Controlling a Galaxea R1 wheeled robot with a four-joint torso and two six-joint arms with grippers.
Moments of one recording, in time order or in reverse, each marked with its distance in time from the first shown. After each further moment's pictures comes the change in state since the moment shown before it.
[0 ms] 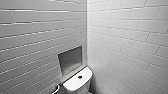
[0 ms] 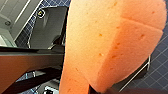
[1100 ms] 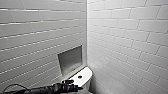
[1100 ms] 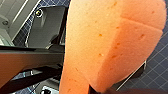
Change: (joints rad) left arm -0.517 0.019 0.229 -0.260 0.345 -0.030; right arm -0.005 0.003 -0.017 0.000 0.010 0.000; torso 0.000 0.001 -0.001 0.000
